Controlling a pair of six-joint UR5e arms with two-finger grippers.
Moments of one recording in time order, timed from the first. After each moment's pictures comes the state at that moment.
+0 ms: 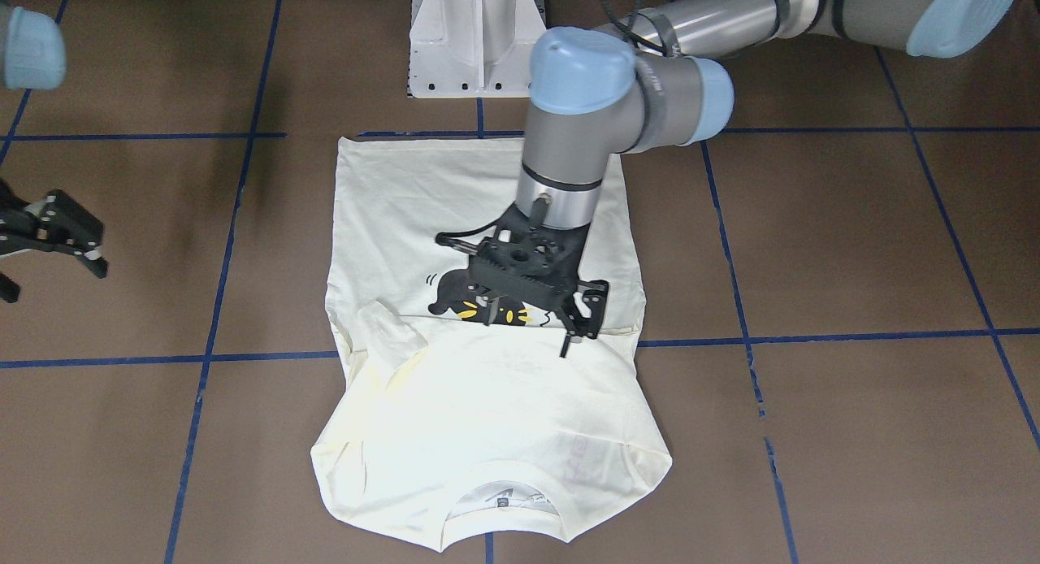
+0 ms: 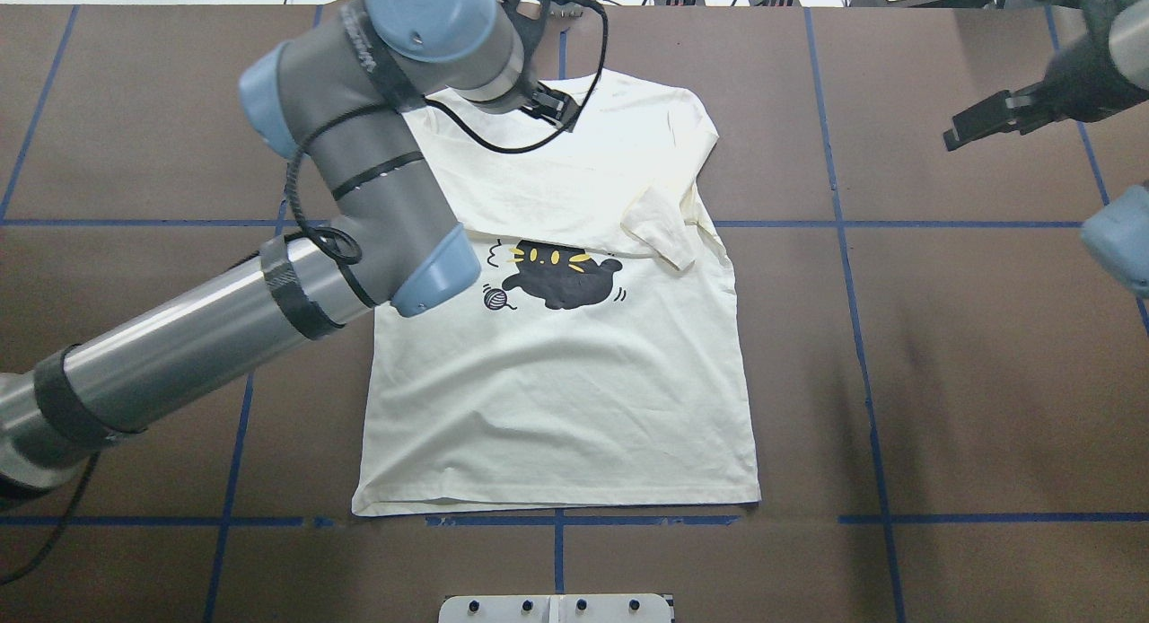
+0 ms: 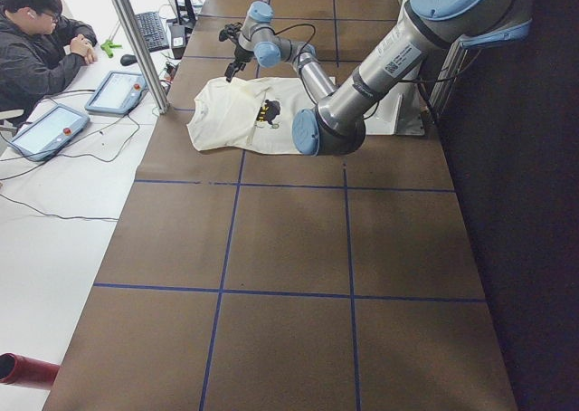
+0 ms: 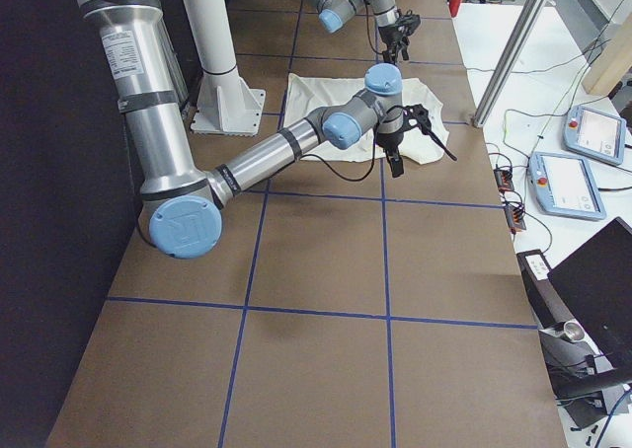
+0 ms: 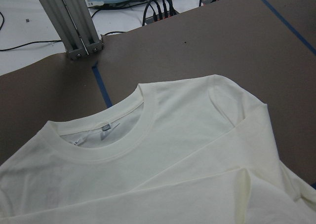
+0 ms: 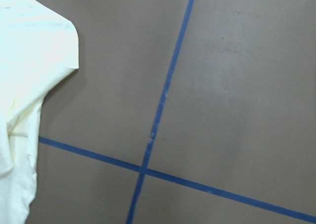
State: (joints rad) left arm -0.78 -2.44 -1.46 -1.81 -1.78 -0.56; right arm 1.08 -1.29 1.86 -1.39 2.15 0.60
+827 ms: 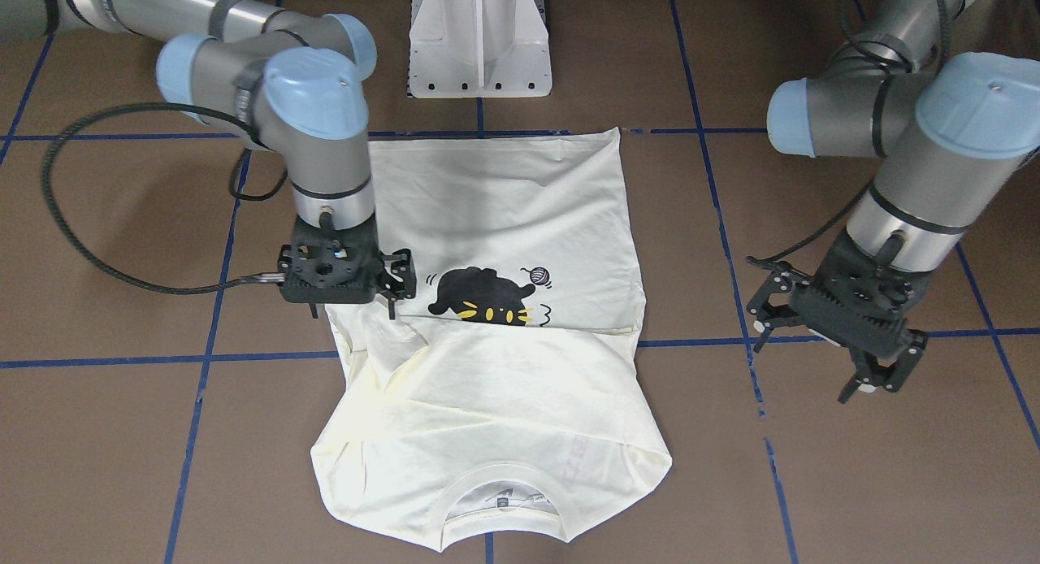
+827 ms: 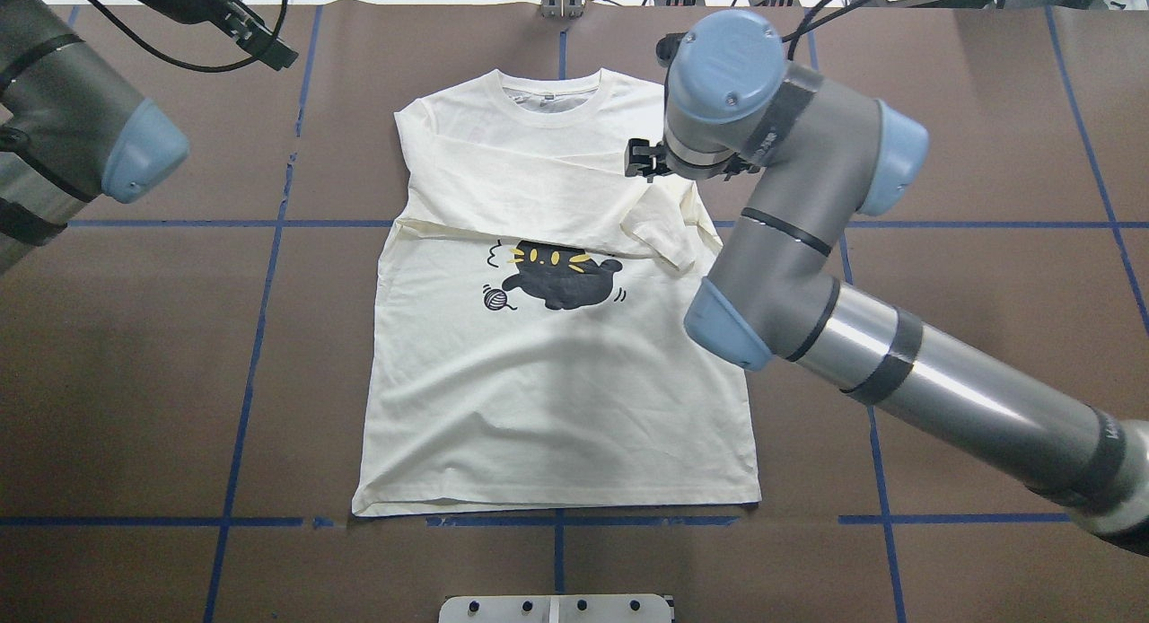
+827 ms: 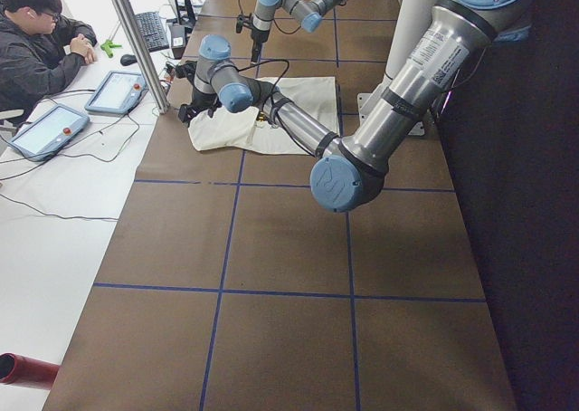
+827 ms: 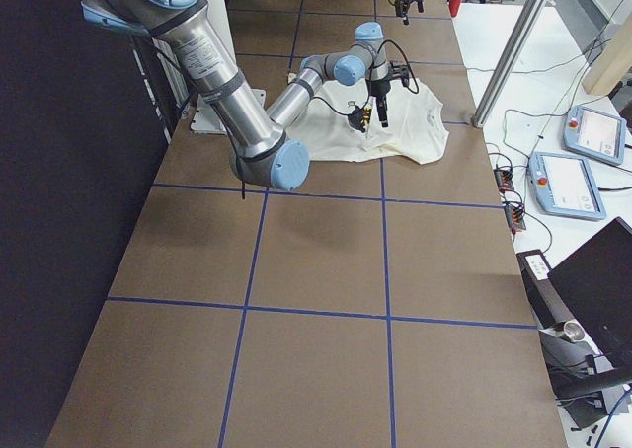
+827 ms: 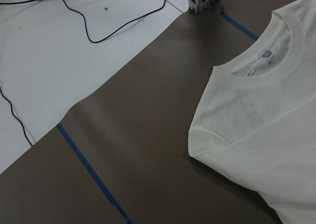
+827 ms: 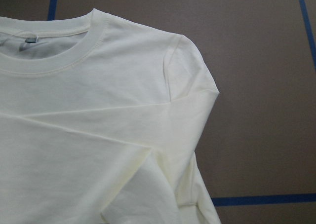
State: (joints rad) left arm -1.08 -2.16 -1.54 -1.91 -2.05 -0.11; right arm 0.68 -0.78 1.52 -1.61 1.68 1.10
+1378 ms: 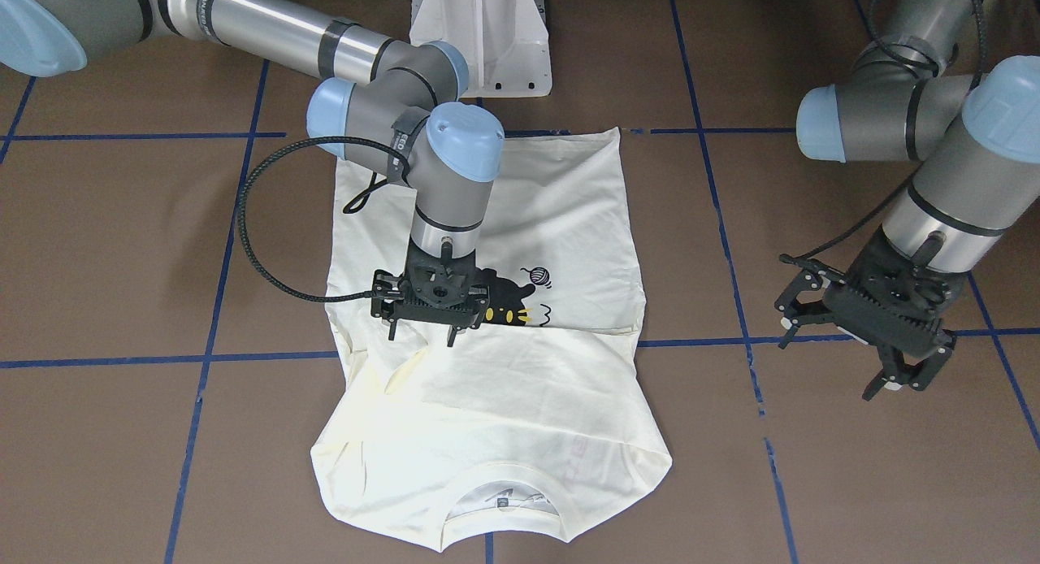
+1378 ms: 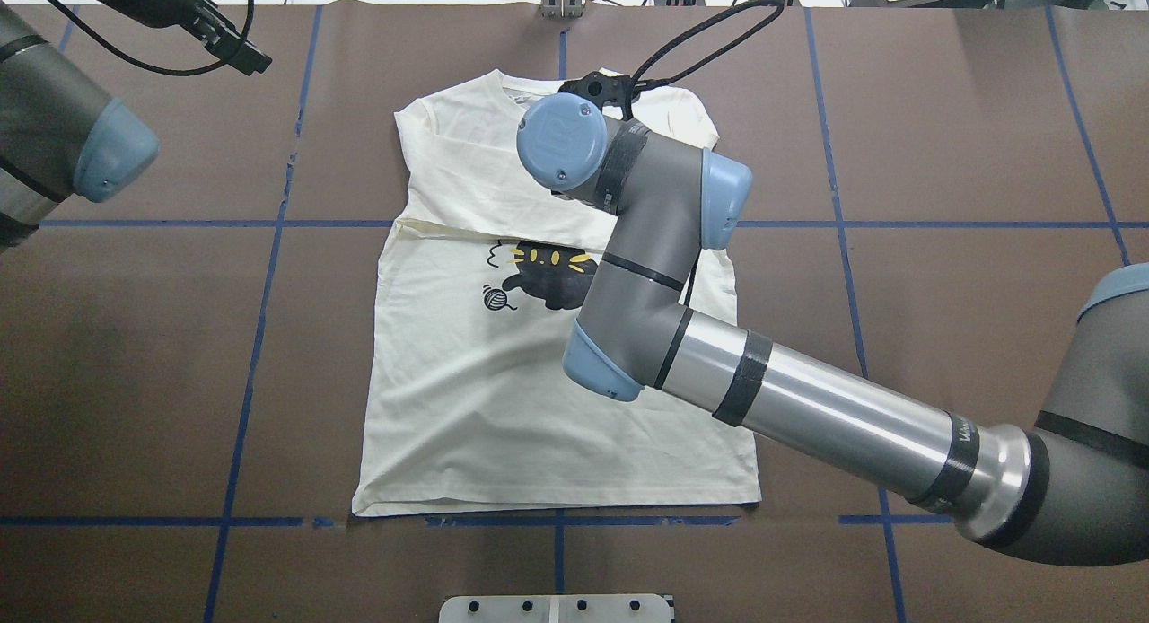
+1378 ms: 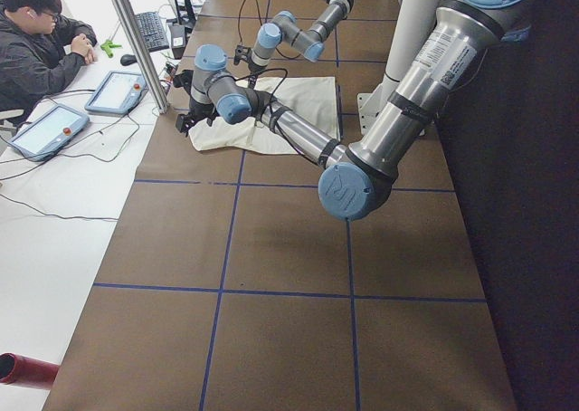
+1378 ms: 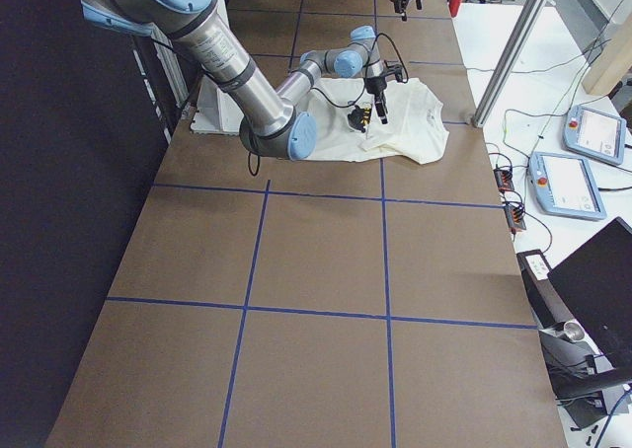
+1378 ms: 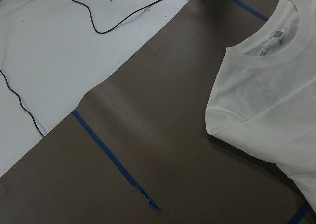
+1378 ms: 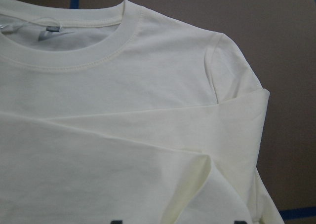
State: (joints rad) left arm -1.10 -2.13 -1.54 -1.92 -2.08 -0.09; right arm 0.57 -0.63 1.27 -1.61 1.48 1.16
